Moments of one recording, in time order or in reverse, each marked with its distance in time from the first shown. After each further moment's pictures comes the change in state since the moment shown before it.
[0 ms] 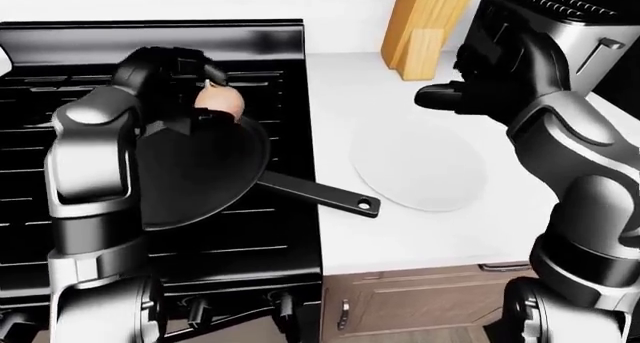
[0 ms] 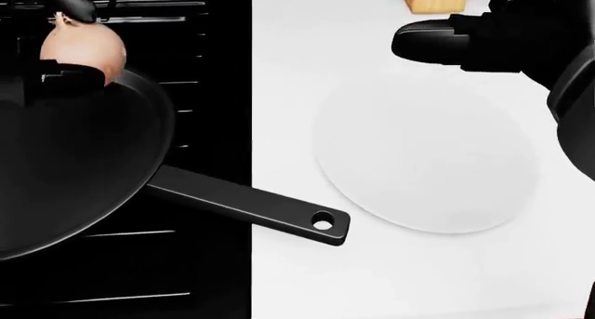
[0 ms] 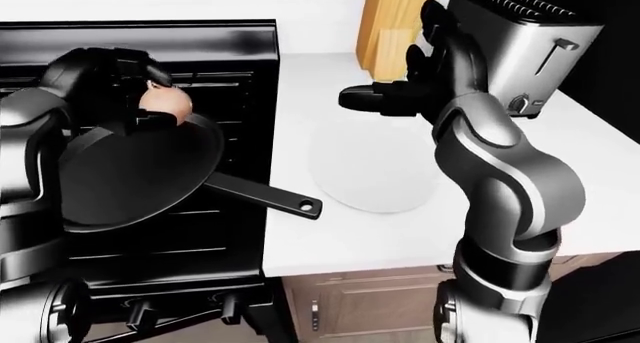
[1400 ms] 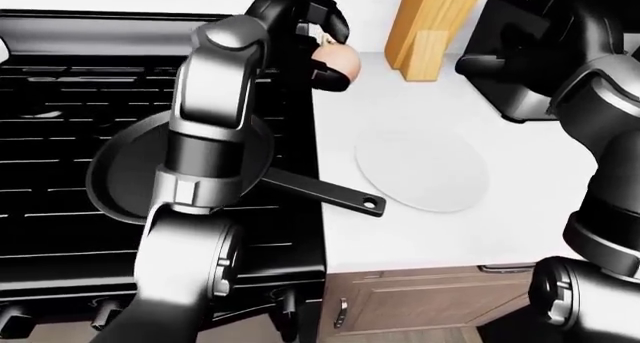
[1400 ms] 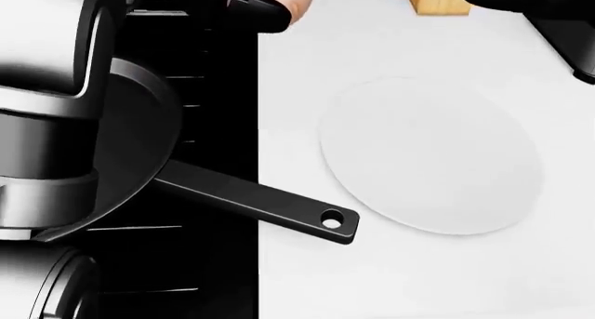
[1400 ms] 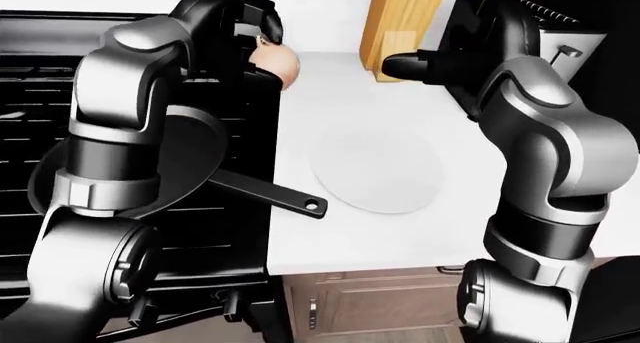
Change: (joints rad) left arm -0.415 -0.318 -0.172 0.295 0.027 -0.028 0.022; right arm -0.106 -0.137 -0.040 0.225 -0.113 -0.052 0.129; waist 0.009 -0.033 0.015
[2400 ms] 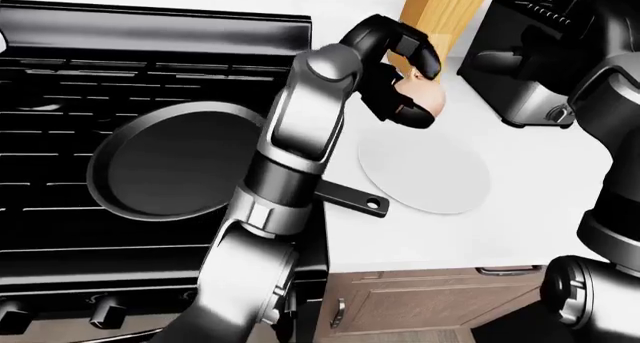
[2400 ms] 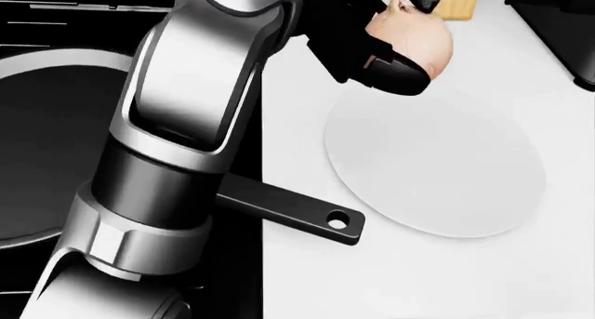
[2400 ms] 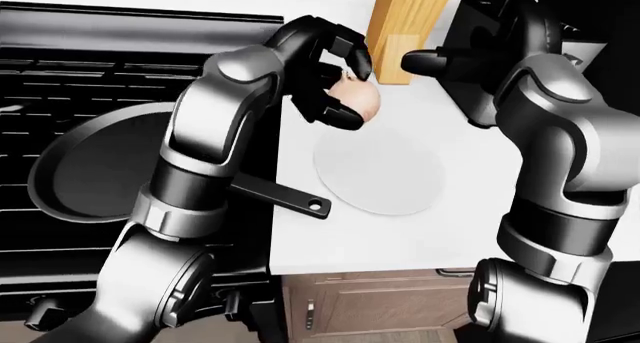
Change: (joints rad) left arm 0.010 -0.264 -0.101 -0.047 0.031 0.045 0.051; right arm -0.004 -0.050 -0.017 0.066 -0.021 -0.013 -0.002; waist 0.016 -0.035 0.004
